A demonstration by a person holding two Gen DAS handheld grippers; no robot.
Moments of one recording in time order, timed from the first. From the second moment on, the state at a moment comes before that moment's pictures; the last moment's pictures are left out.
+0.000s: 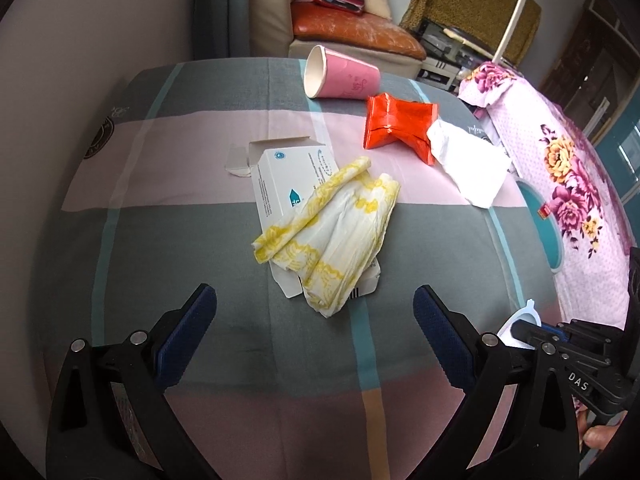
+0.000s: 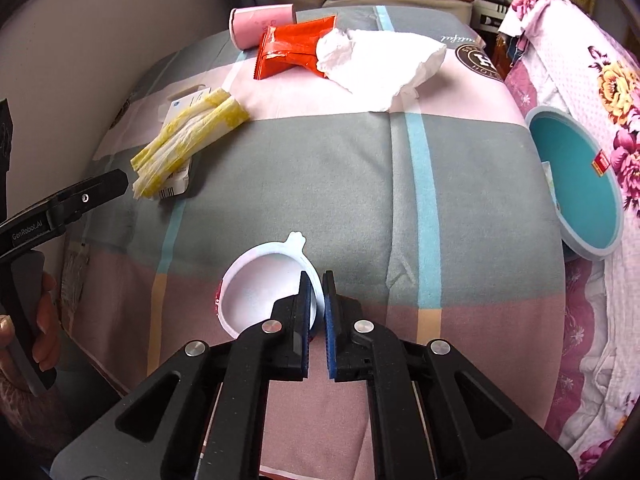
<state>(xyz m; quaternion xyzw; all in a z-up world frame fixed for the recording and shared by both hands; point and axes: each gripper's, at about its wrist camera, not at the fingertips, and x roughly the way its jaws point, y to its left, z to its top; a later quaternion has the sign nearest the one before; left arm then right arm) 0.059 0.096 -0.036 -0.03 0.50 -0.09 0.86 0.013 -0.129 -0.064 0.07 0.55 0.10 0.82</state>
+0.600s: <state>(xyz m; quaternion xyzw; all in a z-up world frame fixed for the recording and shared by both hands) 0.113 0.048 -0.068 0.09 0.50 -0.09 0.85 0.035 -0.150 -0.071 0.10 0.55 0.08 0.82</state>
